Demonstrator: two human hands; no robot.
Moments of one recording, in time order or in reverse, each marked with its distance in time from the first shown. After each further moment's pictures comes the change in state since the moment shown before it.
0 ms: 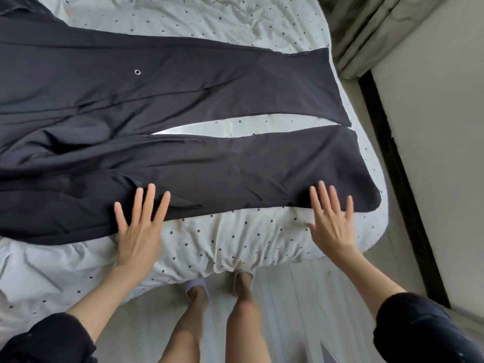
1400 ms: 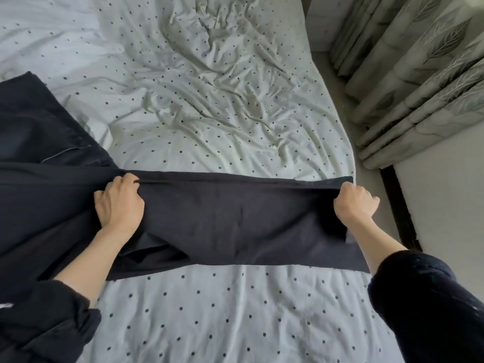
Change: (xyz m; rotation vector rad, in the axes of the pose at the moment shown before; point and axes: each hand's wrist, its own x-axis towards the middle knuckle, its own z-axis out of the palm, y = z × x) left_hand 0.293 -0.097 -0.114 -0.297 0.148 -0.601; right_hand 0.340 0.017 -0.180 0.178 -0.091 0.357
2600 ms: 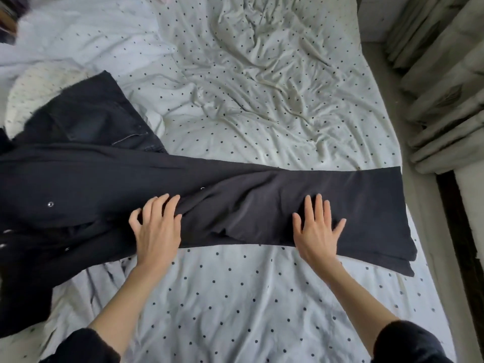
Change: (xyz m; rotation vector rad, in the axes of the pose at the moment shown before) left_hand -0.104 -0.023 -0.006 0.119 0.235 0.219; right_hand -0.108 -0.067 0.063 0.321 -0.080 -0.364
